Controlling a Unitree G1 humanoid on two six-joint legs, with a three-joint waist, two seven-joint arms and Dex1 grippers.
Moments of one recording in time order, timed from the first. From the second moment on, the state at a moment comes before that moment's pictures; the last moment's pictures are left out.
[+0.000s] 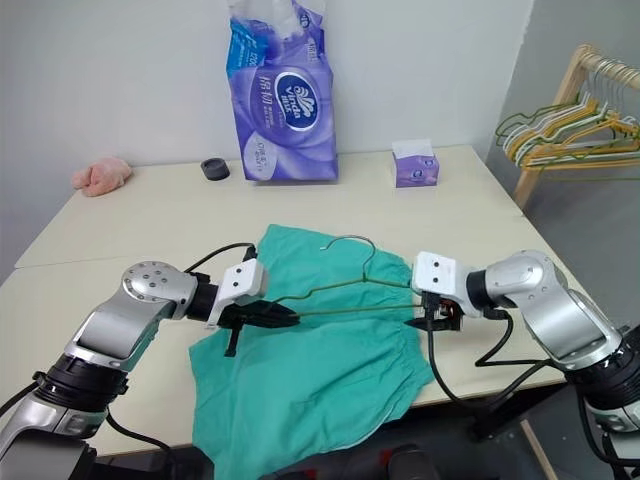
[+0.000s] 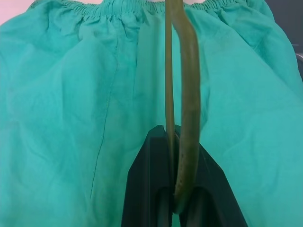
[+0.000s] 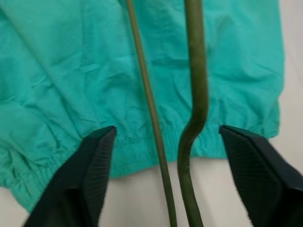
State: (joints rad) left arm -0.46 0.79 -0.23 -0.03 -0.21 0.36 -1.32; right arm -0.53 -0.89 0.35 -0.33 0.13 0.61 1.12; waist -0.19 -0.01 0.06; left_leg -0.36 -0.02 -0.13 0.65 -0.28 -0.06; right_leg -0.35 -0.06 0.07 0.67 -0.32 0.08
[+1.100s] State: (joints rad) left arm -0.36 0.75 0.09 0.12 -0.40 0.41 -1.19; right arm 0.01 -0.95 -0.23 -0.43 0.40 1.02 1.04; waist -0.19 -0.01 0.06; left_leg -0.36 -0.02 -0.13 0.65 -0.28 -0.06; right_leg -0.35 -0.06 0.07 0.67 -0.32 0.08
